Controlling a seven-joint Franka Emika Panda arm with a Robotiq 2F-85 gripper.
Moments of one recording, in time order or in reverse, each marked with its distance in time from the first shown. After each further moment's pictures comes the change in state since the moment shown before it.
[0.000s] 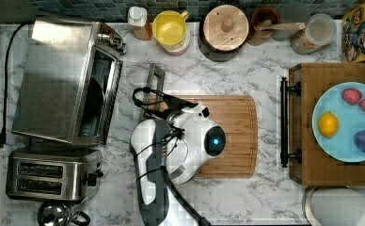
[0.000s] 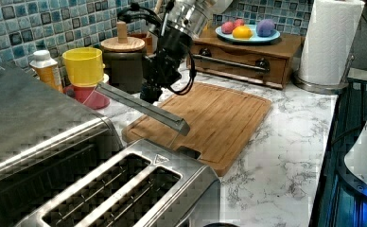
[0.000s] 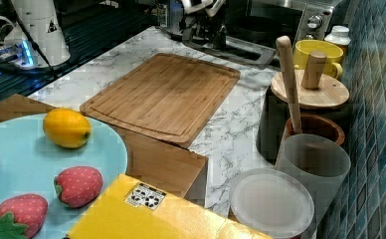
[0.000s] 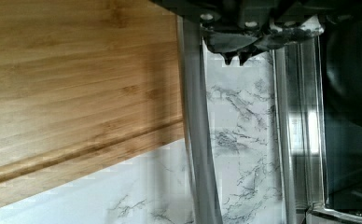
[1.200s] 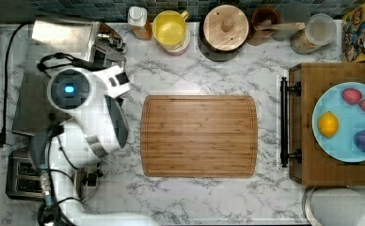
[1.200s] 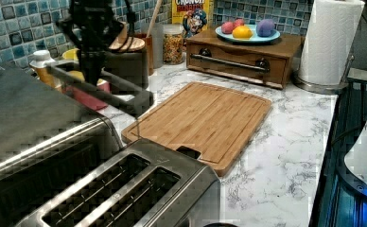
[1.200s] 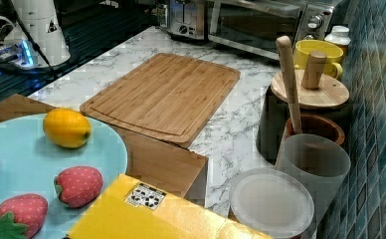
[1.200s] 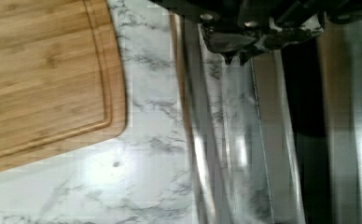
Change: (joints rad) arm 0.136 0.120 0.149 0.536 -1.013 -0.412 1.141
